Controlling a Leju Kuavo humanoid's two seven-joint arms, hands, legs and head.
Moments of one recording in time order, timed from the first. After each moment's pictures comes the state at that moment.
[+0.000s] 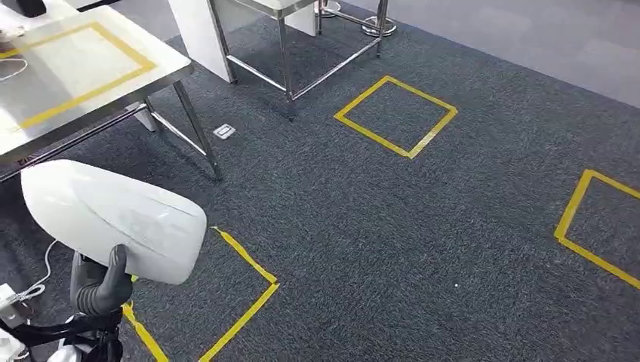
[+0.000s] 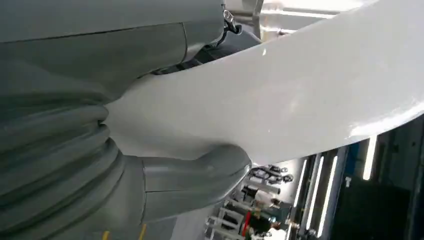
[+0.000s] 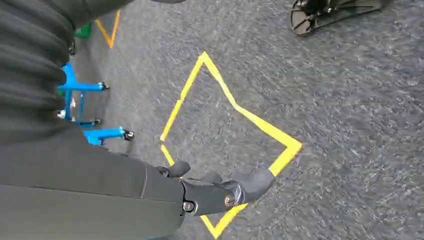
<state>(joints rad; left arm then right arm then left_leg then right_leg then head) 0.08 0.05 0.02 -1.56 0.48 -0.64 -0.41 -0.04 0.05 -0.93 -0.17 1.04 0.16 -0.04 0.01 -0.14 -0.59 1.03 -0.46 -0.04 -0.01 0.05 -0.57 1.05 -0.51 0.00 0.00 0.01</state>
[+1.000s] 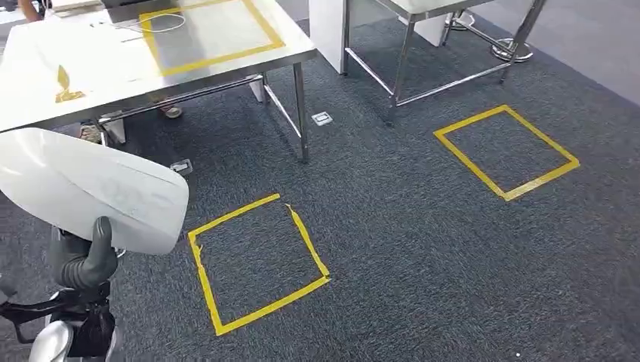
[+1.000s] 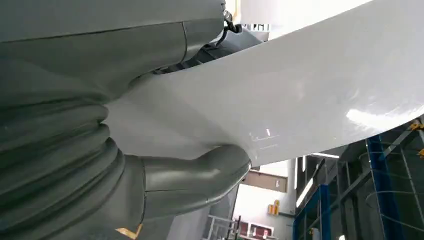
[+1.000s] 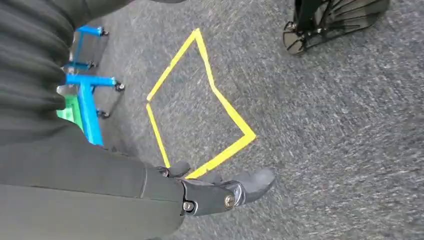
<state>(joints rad) -0.03 0.02 0.06 -1.58 0.40 -0.58 -0.39 -0.06 0.07 -0.98 -0.17 1.00 0.15 0.00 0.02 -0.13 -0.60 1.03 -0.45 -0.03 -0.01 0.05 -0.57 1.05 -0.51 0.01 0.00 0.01</state>
